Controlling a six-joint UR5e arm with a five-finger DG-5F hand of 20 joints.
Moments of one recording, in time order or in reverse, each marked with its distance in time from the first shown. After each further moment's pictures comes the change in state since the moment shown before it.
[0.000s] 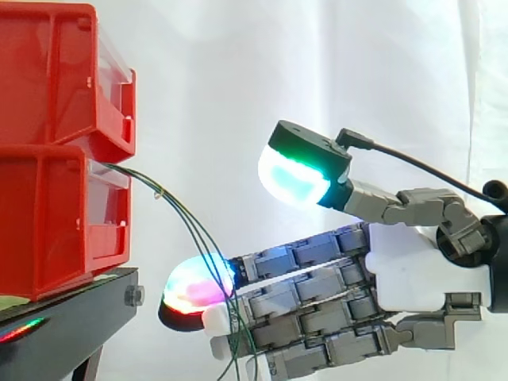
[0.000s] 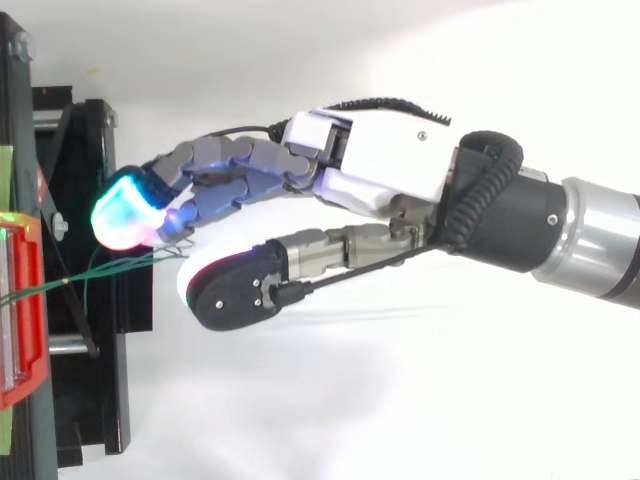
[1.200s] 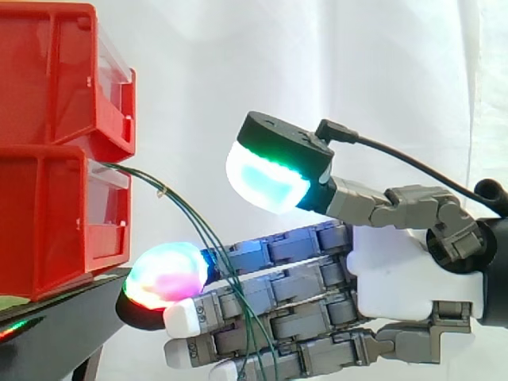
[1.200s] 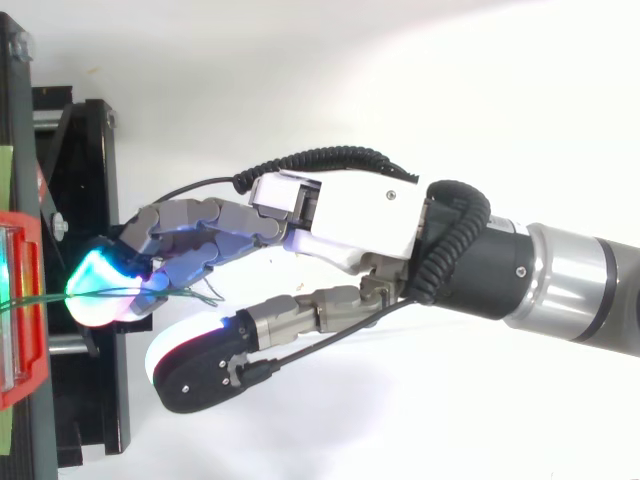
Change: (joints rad) arm 0.036 -0.041 0.041 0.060 -0.002 -0.022
